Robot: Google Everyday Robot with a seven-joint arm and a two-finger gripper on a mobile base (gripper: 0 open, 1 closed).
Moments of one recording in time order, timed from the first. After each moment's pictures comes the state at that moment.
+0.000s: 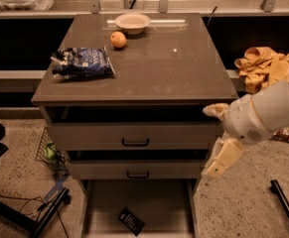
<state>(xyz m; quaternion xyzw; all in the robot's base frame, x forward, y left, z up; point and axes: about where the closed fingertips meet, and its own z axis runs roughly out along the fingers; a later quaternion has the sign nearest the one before) 0.439 -0.150 0.807 -0.59 0.74 0.19 0.25</state>
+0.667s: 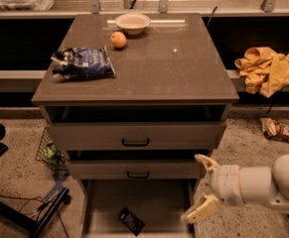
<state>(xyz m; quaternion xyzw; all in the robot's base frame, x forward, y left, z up) 0.401 -0.126 0.660 -0.50 0.73 0.27 0.37</state>
